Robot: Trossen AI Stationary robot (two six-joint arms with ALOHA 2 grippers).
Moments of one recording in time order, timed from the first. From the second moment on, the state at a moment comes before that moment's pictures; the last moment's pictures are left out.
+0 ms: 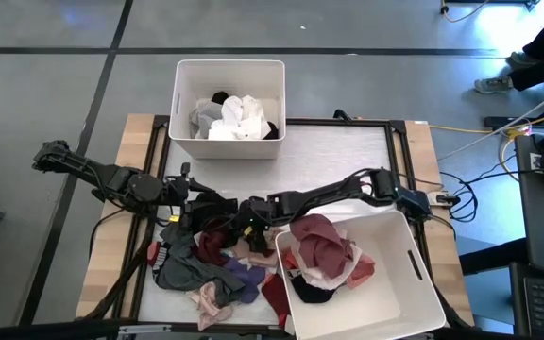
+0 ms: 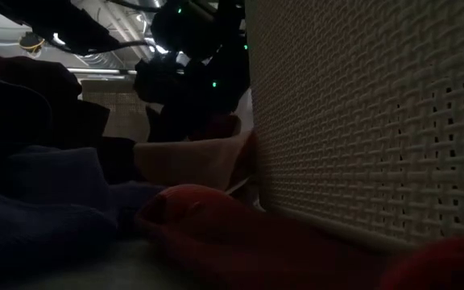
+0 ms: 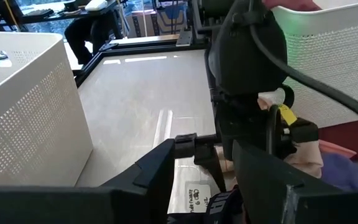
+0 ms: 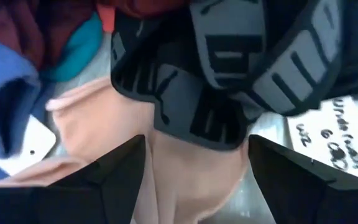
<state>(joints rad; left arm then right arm) -0.35 0.58 0.48 -0.26 -0.46 -0.04 0.12 2.30 1.71 -0.34 -0.11 0.10</state>
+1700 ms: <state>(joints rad) -0.35 0.58 0.48 -0.26 -0.46 -0.04 0.11 1.84 1.72 -0.48 0.23 -0.03</state>
